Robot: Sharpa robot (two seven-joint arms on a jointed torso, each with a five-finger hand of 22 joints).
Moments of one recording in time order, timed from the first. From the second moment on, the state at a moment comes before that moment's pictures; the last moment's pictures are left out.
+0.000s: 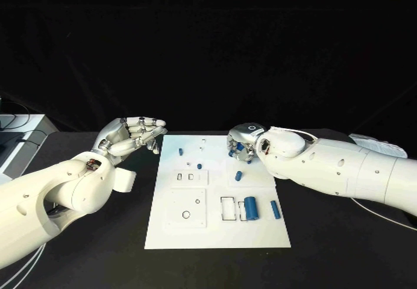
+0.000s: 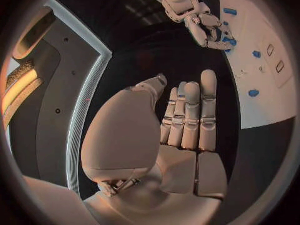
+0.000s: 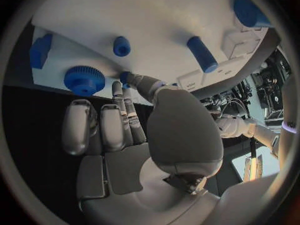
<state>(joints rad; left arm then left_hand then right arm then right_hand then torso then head) 1.05 -0.95 0.26 1.62 -0.30 -0.29 0.34 1.47 -0.23 0.42 0.25 0.05 0.95 0.17 0.25 0.28 1.19 0.10 0.09 0.11 1.14 0.03 0.97 0.79 0.17 1.08 0.12 0.89 0.52 1.35 -0.58 -0.15 1.19 -1.67 -0.24 -0.14 1.30 -0.24 0.60 0.00 0.25 1.04 0.15 0.20 0.29 1.19 0.09 0.07 0.10 1.46 0.01 1.33 1.10 0.08 1.40 0.11 1.33 1.19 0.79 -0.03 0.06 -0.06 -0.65</state>
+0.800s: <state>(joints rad) 1.05 -0.95 0.26 1.61 -0.30 -0.29 0.34 1.47 -0.23 0.42 0.24 0.05 0.94 0.16 0.25 0.28 1.19 0.10 0.09 0.11 1.15 0.03 0.98 0.80 0.17 1.07 0.12 0.91 0.53 1.35 -0.59 -0.15 1.22 -1.68 -0.30 -0.16 1.31 -0.20 0.65 -0.01 0.22 1.08 0.13 0.24 0.34 1.25 0.07 0.07 0.11 1.47 -0.01 1.35 1.11 0.08 1.42 0.09 1.36 1.23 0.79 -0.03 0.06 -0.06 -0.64</state>
